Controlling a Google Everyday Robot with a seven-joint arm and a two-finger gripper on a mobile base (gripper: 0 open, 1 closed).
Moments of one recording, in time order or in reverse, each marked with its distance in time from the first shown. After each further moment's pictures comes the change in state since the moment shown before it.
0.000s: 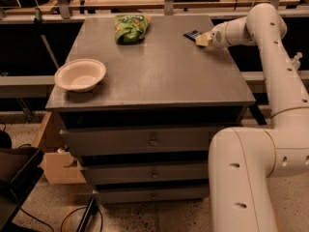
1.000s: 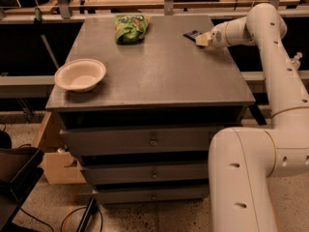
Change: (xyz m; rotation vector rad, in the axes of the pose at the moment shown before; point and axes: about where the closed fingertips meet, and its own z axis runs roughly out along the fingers) arm 0.000 0.000 0.000 0.000 0.000 0.000
